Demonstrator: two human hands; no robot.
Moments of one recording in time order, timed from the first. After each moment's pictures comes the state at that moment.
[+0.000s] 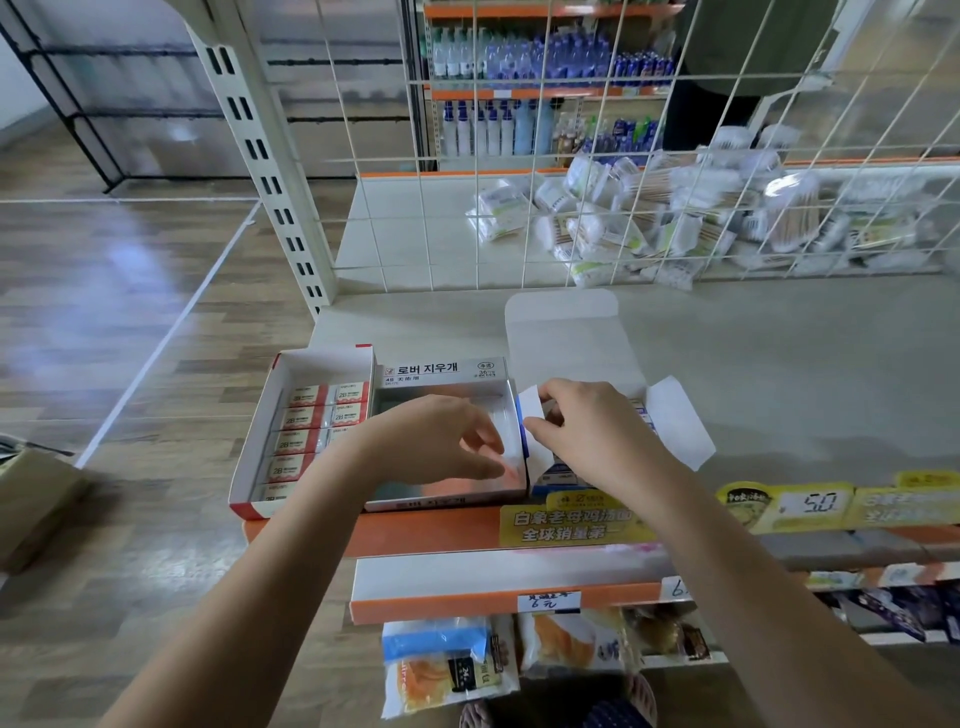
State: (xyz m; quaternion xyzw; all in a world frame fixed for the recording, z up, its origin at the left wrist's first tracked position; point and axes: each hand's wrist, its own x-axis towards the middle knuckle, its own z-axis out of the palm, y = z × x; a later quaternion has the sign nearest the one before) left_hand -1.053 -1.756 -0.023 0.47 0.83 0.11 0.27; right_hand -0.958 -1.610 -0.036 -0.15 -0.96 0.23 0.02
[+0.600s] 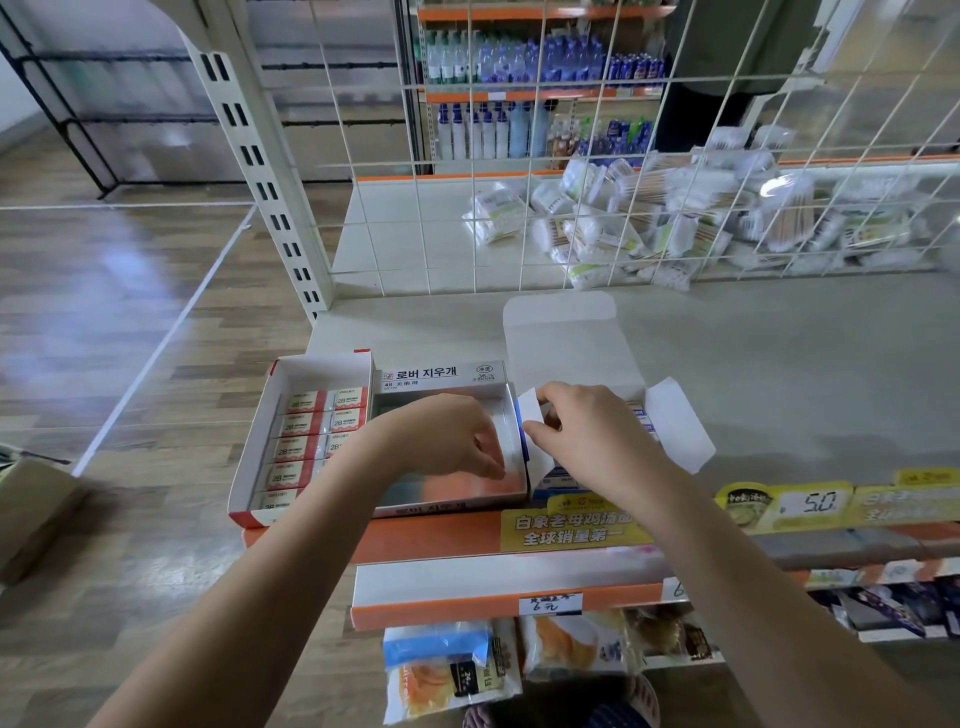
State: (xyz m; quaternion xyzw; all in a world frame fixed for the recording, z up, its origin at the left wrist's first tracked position) left_hand -1.066 -1.741 -0.035 0.46 0.83 0.08 0.30; right_hand -0.959 -1.611 -0.037 -0.15 -0.97 0.20 0.03
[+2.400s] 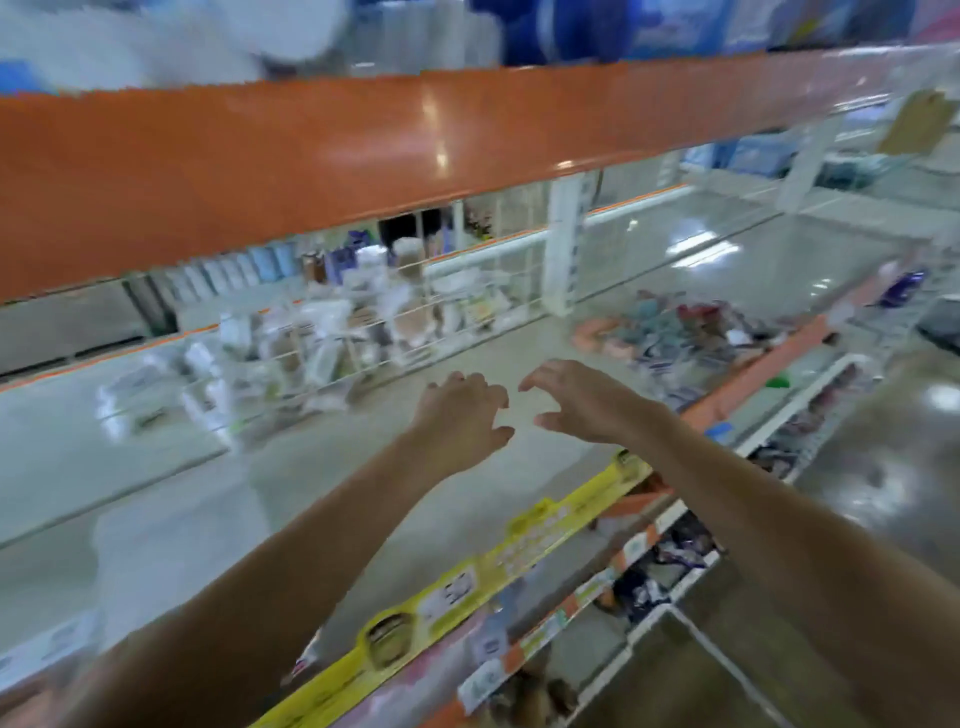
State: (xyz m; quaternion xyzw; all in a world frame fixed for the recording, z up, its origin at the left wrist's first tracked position) left_hand -0.921 -1.400 0.009 0.65 0.76 -0.01 0.01; right_hand -0.787 -1.291 0.004 -0.29 -0.95 0.09 0.02
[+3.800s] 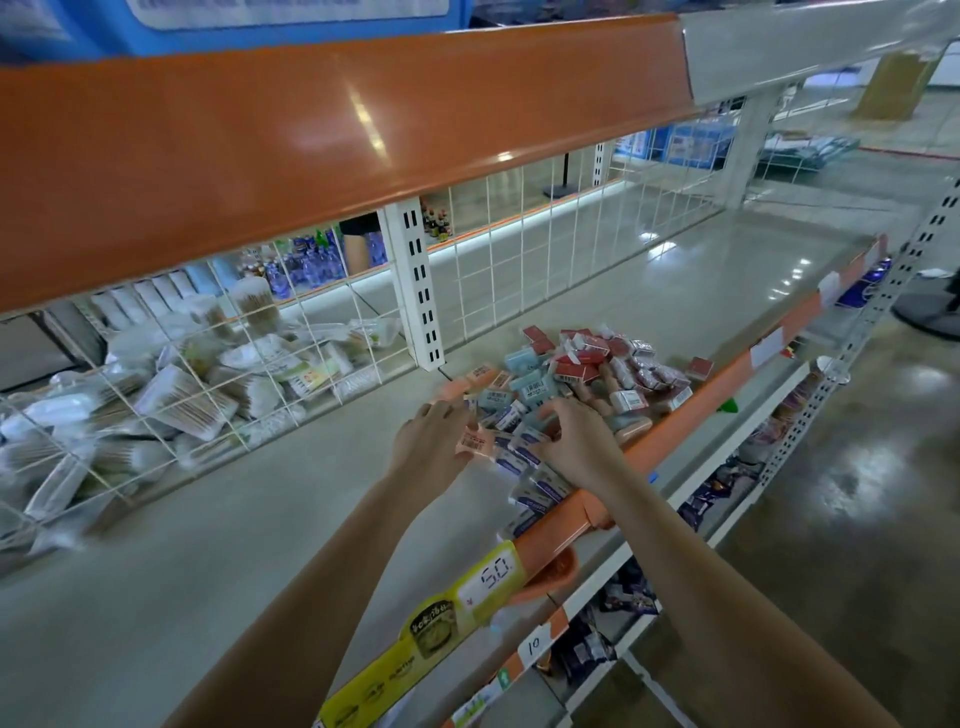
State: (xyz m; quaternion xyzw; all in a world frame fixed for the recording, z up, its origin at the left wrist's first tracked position) left_hand -0.844 -1.157 -0.068 0.63 0.77 0.10 -0.03; right_hand -0.673 -1.081 -0.057 -0.48 -0.81 0.30 0.16
